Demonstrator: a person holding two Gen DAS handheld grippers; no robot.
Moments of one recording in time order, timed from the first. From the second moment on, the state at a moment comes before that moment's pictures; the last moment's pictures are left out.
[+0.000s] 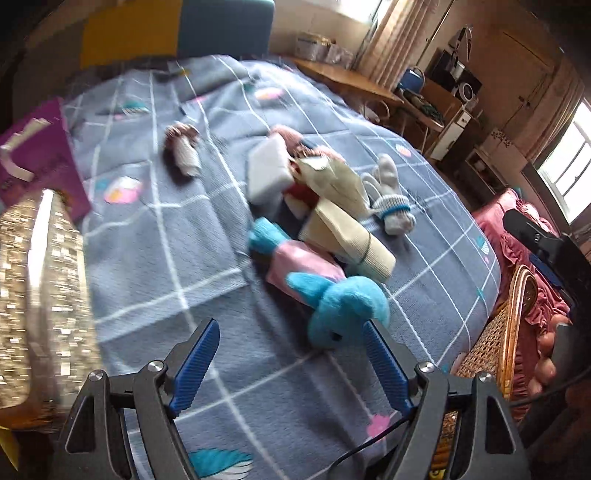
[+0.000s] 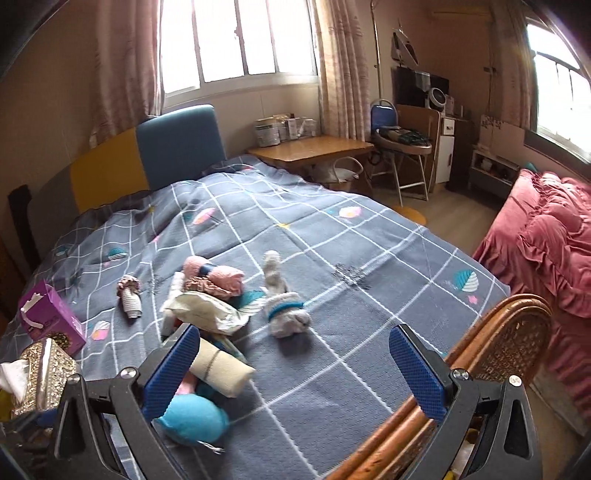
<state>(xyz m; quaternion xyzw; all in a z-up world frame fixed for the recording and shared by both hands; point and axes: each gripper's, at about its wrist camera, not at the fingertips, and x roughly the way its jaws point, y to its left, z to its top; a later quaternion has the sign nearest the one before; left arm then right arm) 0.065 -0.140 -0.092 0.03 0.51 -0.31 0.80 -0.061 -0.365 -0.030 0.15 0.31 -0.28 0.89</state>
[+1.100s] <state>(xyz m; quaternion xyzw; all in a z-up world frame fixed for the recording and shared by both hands) 0.103 -0.118 -0.015 0.03 0.44 -0.39 0.81 0.090 -0.317 -0.143 -0.02 0.62 -0.01 0.78</state>
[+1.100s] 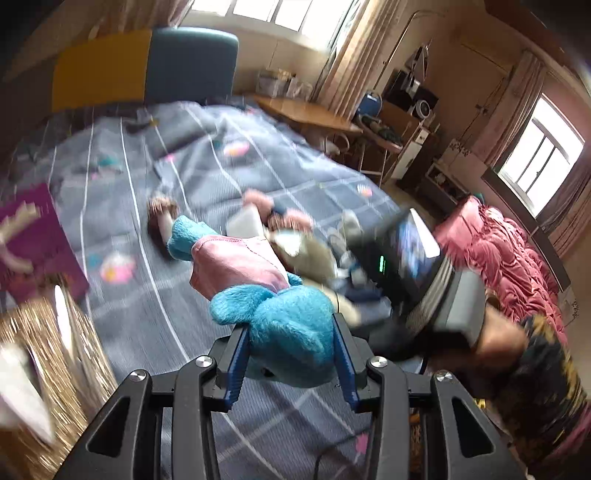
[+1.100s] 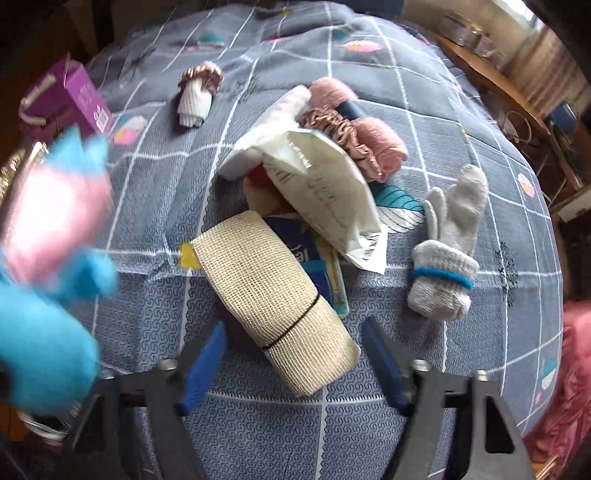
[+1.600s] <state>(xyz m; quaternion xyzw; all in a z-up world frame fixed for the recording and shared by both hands) 0.257 0.089 0.043 -0.05 0.37 -0.09 0.92 0.087 -0.314 -0.141 0.01 0.62 -0.01 0.78</state>
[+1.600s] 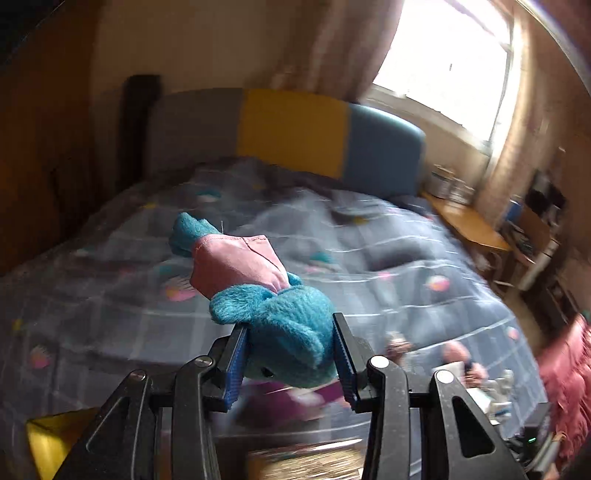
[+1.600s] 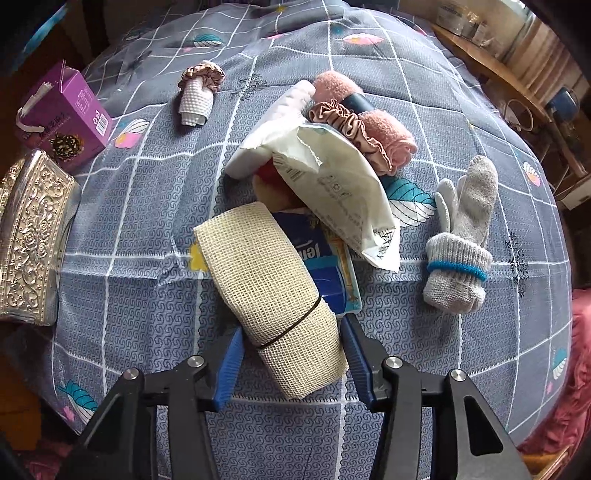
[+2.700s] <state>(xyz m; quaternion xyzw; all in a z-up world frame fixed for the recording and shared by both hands) 0.029 0.209 -0.069 -0.04 0.39 0.07 0.92 0.154 -0.259 -0.062 0.07 0.52 -0.01 0.85</state>
